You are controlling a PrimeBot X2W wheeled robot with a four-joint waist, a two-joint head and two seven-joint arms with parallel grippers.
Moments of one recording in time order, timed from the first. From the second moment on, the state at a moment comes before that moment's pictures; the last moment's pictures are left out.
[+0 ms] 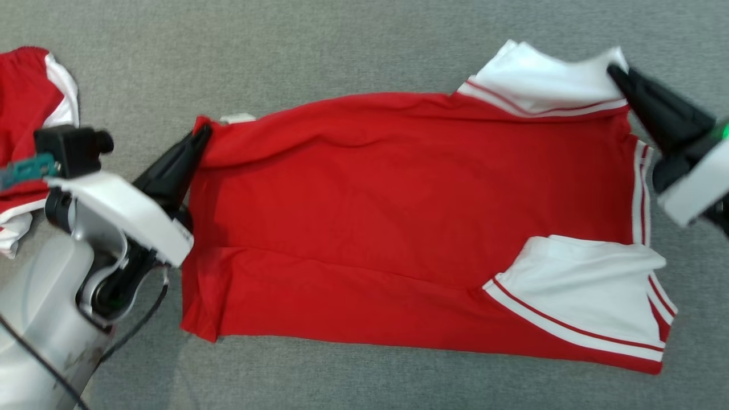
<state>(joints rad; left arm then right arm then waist) -0.66 0.53 -0.63 0.32 -1.06 -0.11 0.01 -0.84 -0.75 0.74 0.18 1.08 0.13 0.00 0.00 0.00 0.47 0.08</state>
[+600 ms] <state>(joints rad) -0.34 0.70 -0.54 0.04 -1.18 0.02 0.00 -0.13 -0.70 0.43 -0.12 1.14 0.13 -0.11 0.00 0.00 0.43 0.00</state>
